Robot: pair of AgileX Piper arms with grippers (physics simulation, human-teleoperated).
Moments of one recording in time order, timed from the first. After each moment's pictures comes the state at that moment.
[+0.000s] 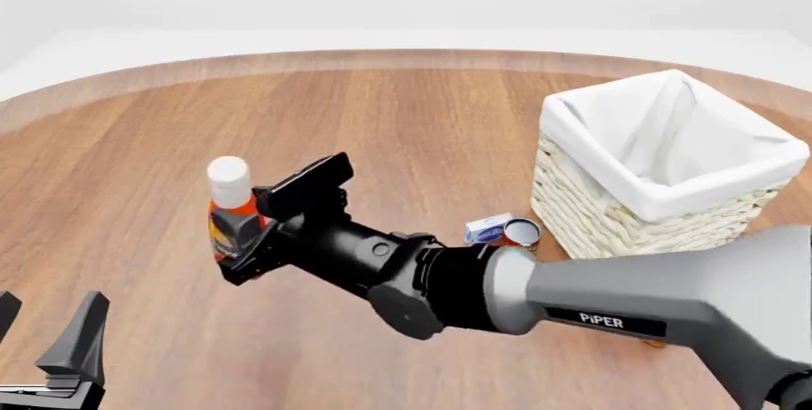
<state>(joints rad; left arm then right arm) 0.00 0.00 0.00 0.00 0.00 1.01 1.89 -1.19 -0.47 0.15</state>
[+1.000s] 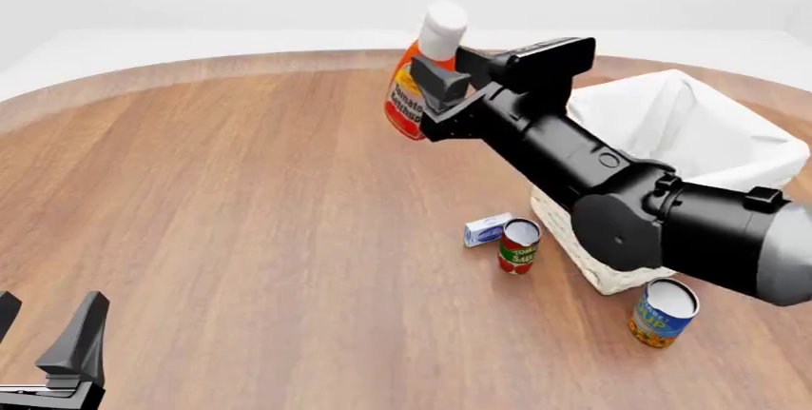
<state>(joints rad) 0.00 0.00 0.00 0.00 0.00 0.63 1.44 -0.93 -0.54 0.08</state>
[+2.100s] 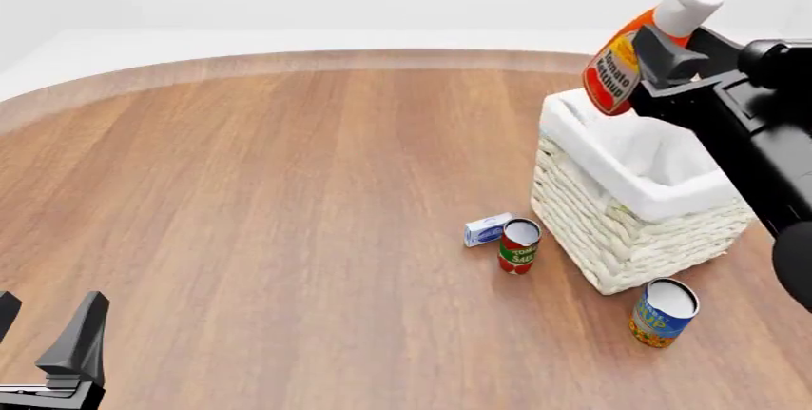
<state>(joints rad) 0.00 0.00 0.00 0.00 0.00 0.18 1.07 -0.69 -0.51 0.09</state>
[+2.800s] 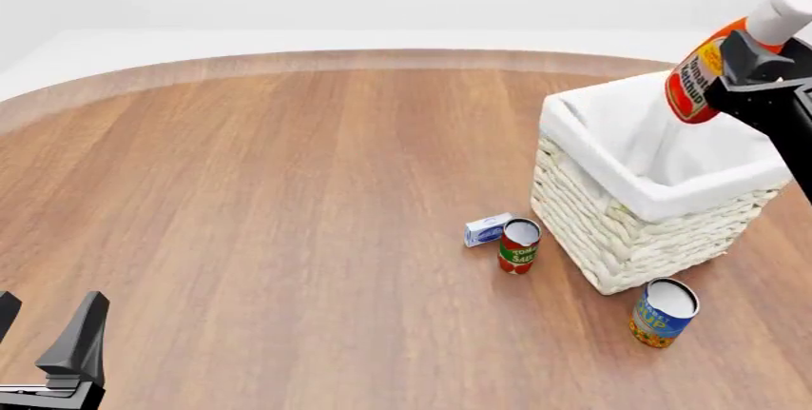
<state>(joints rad) 0.00 0.00 0.00 0.00 0.00 -0.05 1.04 -0.67 -0.47 0.12</state>
